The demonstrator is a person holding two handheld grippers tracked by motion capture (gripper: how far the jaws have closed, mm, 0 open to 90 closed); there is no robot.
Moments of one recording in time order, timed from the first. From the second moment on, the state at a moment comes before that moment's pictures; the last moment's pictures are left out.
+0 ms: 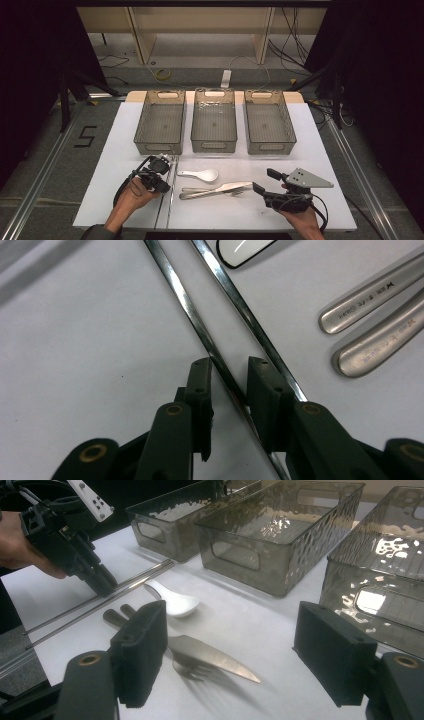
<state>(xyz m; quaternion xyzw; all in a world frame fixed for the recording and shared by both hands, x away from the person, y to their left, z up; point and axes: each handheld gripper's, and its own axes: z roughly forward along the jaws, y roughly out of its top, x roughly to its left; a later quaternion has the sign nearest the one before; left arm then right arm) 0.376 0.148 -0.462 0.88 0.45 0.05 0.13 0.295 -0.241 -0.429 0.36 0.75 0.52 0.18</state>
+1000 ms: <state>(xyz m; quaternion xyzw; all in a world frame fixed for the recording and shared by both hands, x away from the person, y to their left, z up) 0.380 0.156 -0.463 0.87 0.47 0.04 0.13 0.295 -0.240 -0.430 0.36 0.76 0.52 0.17</state>
